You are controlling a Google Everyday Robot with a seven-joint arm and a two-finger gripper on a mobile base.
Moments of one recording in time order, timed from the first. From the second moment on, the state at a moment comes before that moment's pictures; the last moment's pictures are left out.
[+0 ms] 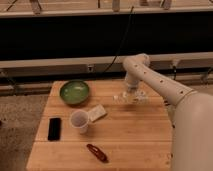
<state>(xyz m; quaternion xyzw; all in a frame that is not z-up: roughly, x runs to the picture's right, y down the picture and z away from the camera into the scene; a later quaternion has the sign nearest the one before) 0.149 0.056 0.861 -0.37 -0.07 0.01 0.93</state>
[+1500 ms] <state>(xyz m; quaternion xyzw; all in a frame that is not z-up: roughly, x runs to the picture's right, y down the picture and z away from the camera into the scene) 0.122 0.056 0.813 -0.24 -0.28 0.12 0.92</state>
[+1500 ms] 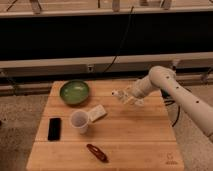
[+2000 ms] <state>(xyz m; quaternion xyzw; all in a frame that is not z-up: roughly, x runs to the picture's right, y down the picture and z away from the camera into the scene) 0.111 0.044 0.822 -0.23 -0.32 0.17 0.90</state>
